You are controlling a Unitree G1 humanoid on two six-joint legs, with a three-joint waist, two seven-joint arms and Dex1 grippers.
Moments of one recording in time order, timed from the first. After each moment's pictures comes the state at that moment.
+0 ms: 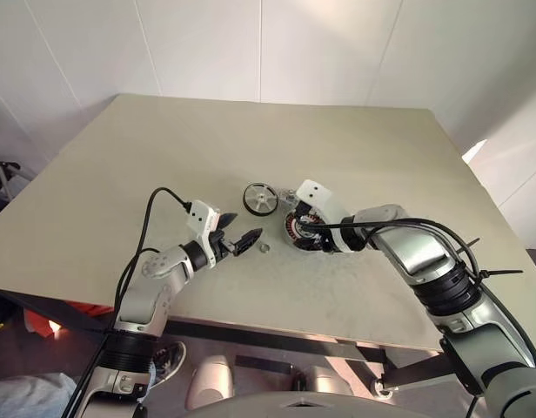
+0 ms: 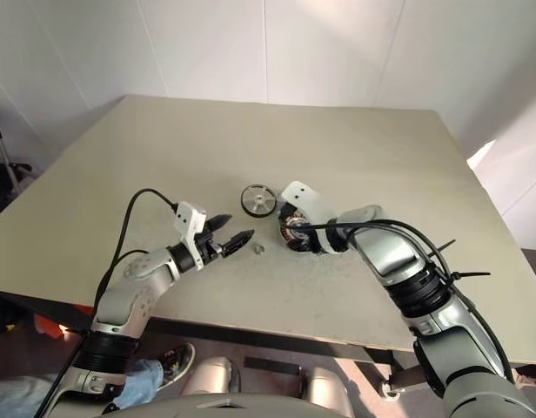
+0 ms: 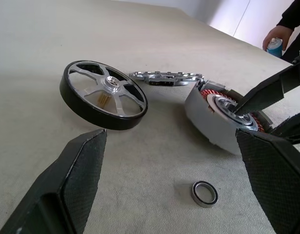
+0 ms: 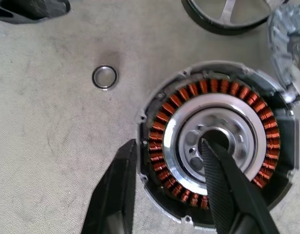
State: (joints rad) left arm -0.19 0.23 -0.05 -0.03 -0.36 0.38 -0.64; right arm -0.58 -0.56 0.39 -0.17 0.12 1.11 0.83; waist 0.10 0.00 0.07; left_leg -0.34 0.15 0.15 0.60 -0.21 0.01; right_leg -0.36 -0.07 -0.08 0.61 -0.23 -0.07
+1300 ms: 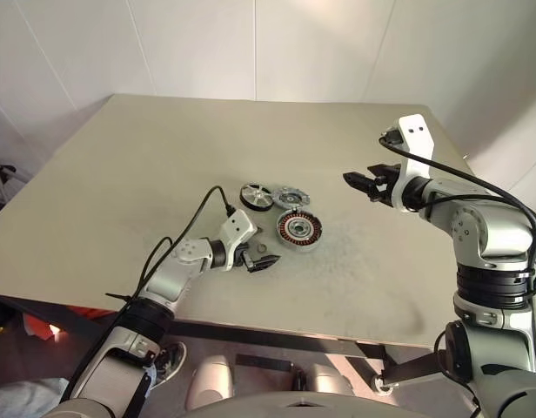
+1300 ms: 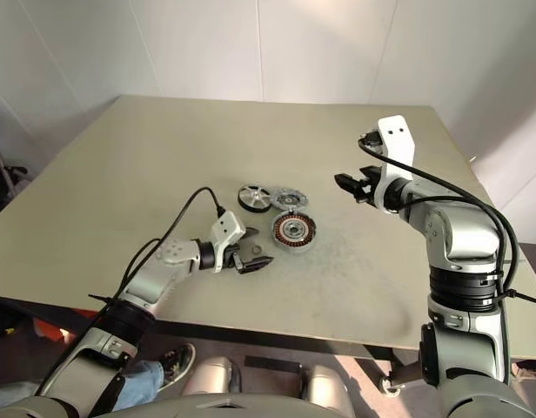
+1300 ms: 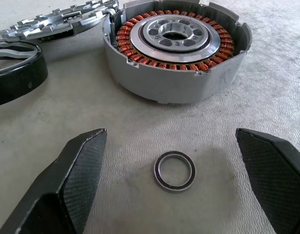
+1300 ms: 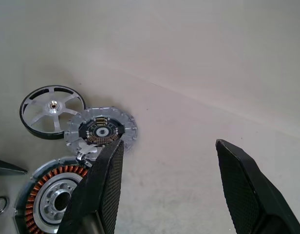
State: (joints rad) left arm -0.38 0.31 -0.29 0.26 -0.13 0.21 -0.85; right arm -0.56 -0.50 -0.17 -0.20 0.32 1.12 0.46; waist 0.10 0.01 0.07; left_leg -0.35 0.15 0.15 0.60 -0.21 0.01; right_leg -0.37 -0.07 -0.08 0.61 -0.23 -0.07
